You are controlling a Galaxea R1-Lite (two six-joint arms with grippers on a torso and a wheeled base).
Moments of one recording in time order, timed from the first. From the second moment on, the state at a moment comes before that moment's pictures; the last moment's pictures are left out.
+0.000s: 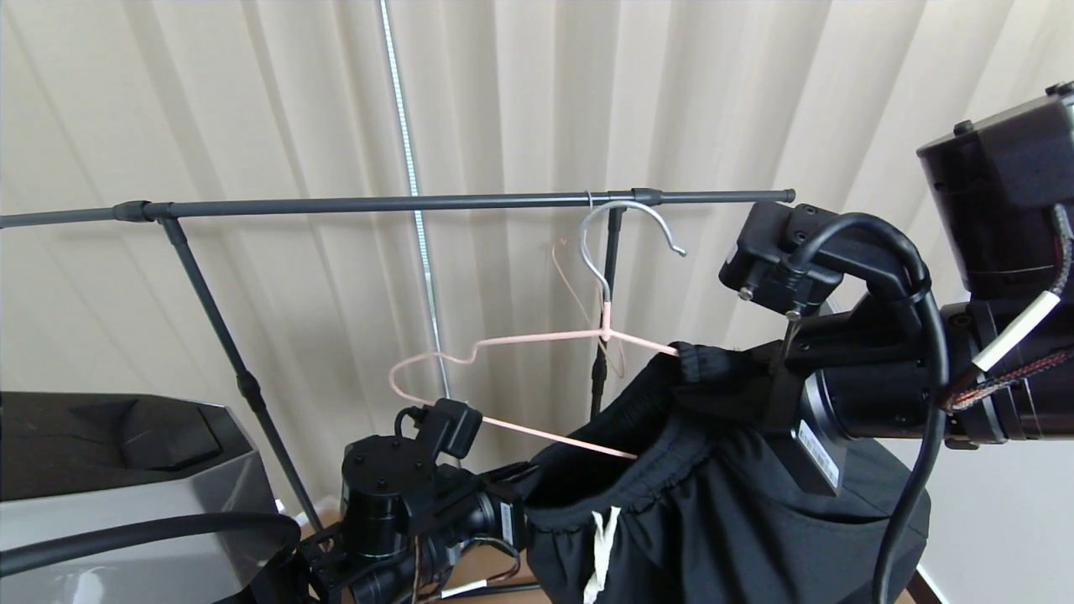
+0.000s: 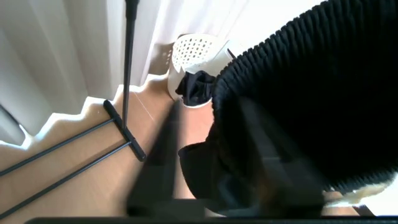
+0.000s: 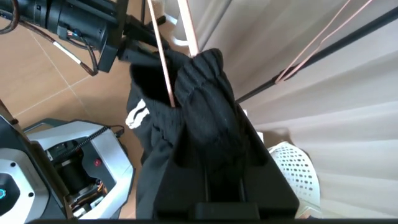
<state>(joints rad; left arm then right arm) -0.71 2.10 -0.41 -1.39 -0.02 -0.31 0.77 1.50 -1.23 0.37 -0.03 -0.28</state>
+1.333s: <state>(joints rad) -0.51 2.04 -0.40 -1.38 -0.01 -0.31 0.53 1.41 -0.83 0.22 0.08 -0.33</state>
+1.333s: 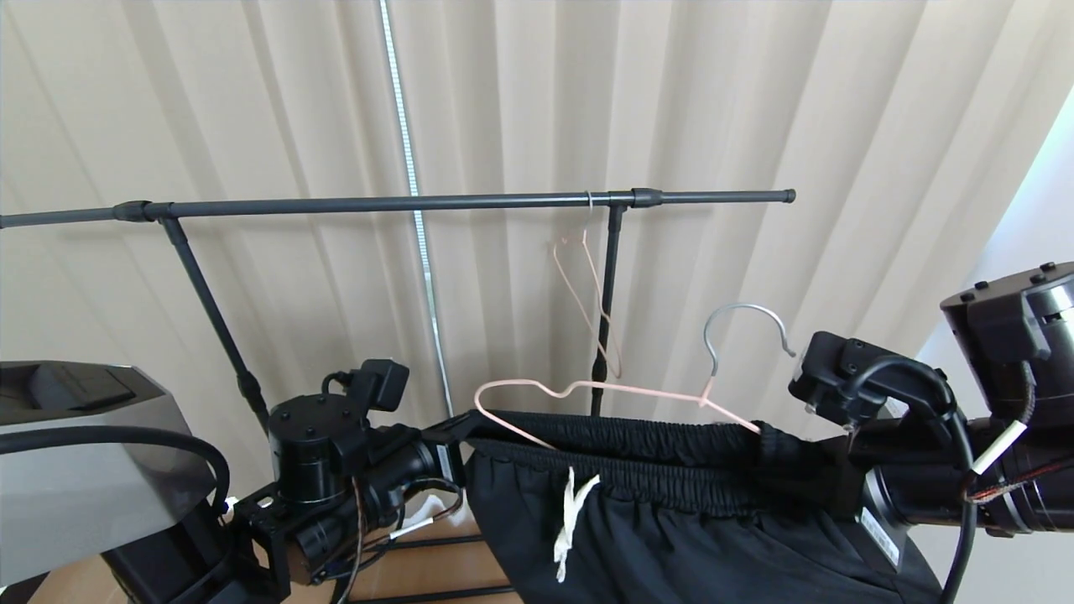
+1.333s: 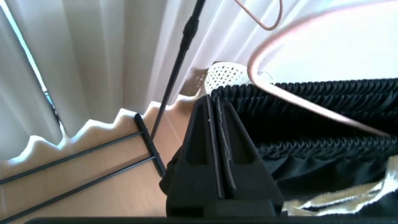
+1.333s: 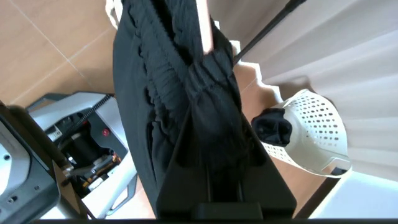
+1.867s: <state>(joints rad) -0.49 1.99 -0.40 -1.38 -0.01 -0.31 0.53 1.40 -0.76 0.23 0.07 -0.44</state>
